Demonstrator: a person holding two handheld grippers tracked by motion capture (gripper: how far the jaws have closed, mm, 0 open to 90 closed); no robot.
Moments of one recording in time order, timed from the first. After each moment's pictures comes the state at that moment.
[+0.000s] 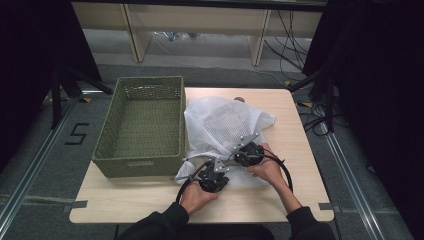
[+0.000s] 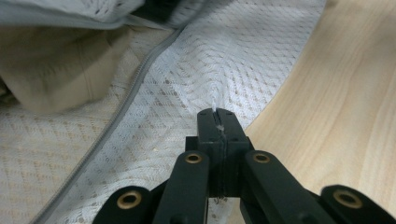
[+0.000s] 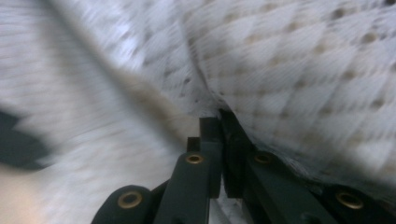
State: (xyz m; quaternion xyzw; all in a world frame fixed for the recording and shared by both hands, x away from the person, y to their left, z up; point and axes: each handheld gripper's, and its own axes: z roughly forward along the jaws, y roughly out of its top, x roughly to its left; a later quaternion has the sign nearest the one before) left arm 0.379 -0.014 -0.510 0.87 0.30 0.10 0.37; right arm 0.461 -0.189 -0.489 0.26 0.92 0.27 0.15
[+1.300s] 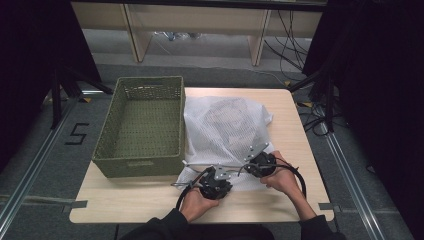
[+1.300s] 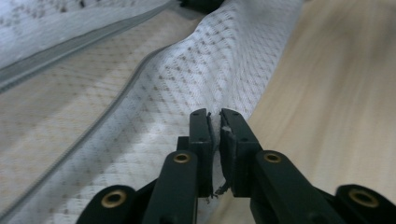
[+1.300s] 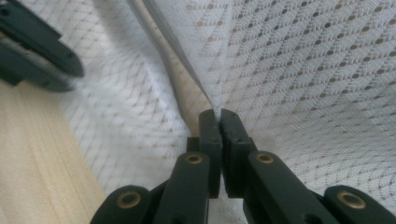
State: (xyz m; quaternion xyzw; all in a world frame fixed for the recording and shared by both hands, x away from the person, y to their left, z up) left arm 0.361 -0.019 -0.511 0.87 0.29 0.08 0.40; right arm 0.421 -0.219 -0.475 0.22 0.94 0.22 0.14
